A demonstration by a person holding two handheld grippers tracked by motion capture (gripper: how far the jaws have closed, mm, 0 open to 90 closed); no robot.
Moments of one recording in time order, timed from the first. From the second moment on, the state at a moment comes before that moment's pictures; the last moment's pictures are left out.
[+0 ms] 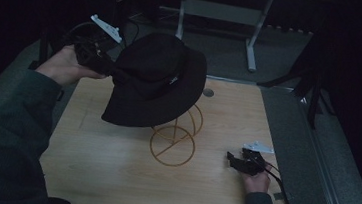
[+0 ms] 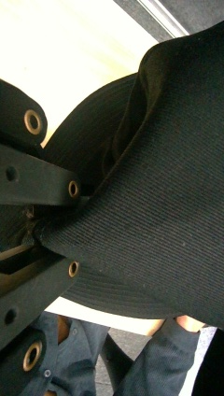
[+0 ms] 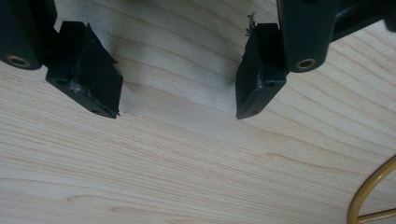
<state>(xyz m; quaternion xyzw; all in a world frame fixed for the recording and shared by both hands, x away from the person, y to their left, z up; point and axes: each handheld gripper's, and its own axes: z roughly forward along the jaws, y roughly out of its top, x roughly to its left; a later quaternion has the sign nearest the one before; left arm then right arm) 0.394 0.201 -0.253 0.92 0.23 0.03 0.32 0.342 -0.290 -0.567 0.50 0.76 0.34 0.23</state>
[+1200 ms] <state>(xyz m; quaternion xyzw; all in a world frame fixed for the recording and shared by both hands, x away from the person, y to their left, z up) 0.386 0.156 -0.263 0.94 0.17 0.00 0.29 0.342 -0.290 -0.567 0.50 0.76 0.34 0.23</state>
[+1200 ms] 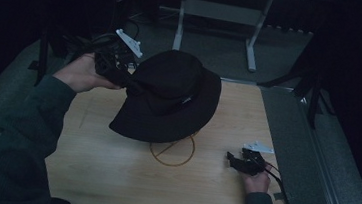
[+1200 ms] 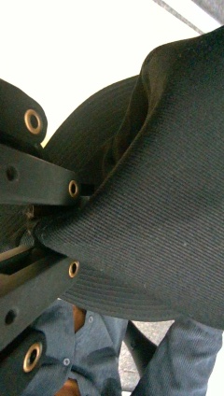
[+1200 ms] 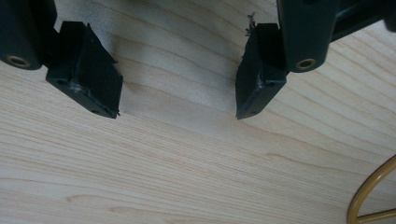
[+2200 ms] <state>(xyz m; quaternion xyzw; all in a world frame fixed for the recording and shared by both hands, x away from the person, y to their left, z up) 0.379 0.121 -0.292 0.96 0.15 0.03 0.22 0.342 -0.289 -0.567 0.50 0.76 0.35 0.23</state>
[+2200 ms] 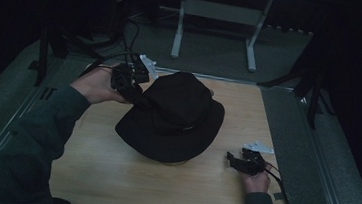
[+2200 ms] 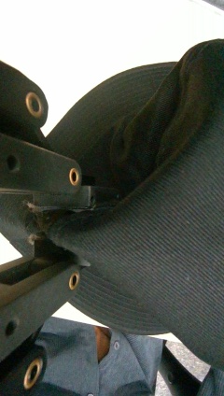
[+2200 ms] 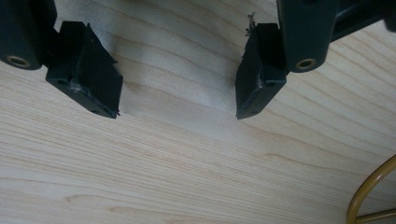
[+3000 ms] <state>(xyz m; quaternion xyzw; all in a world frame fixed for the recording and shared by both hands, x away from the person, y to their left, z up) 0.383 0.123 -0.293 0.94 0.18 0.01 0.27 0.342 -0.289 -0.567 0.50 0.76 0.35 0.22</state>
